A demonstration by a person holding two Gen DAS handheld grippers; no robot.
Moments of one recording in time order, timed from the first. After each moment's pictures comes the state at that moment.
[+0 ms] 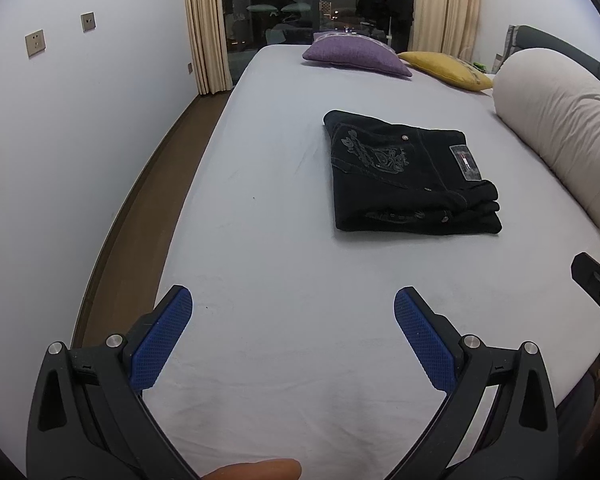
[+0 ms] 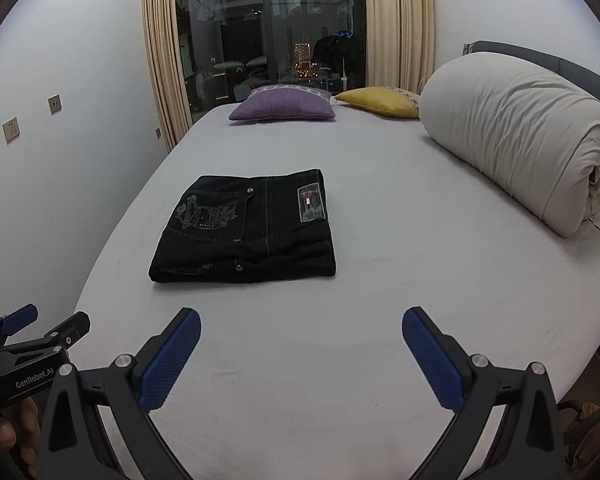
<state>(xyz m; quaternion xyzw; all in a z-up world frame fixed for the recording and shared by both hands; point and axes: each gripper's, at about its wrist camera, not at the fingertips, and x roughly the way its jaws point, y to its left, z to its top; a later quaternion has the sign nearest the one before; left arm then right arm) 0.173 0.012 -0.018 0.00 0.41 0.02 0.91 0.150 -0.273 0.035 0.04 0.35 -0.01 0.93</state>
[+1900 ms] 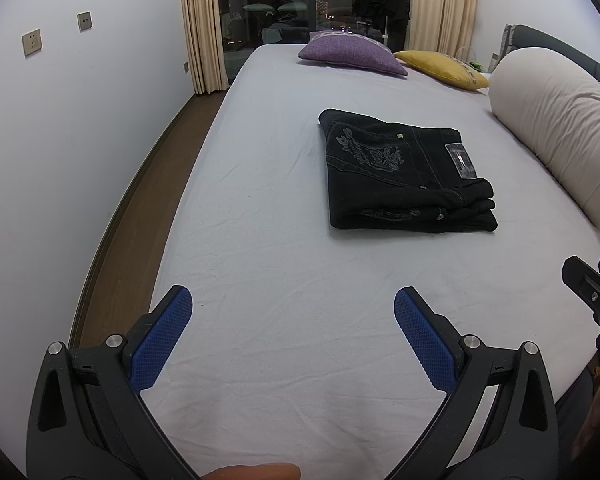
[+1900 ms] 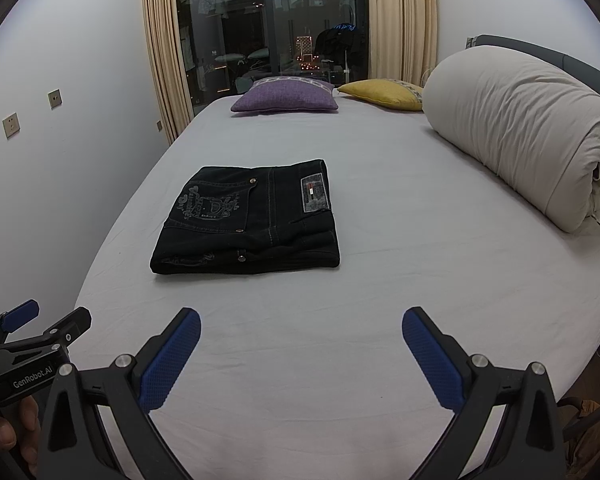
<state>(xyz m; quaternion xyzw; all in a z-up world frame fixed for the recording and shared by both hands) 0.170 0.010 -0.019 -0.01 0.41 0.02 0.91 0.147 -0.271 0.033 0.04 0.36 -0.01 0.93</state>
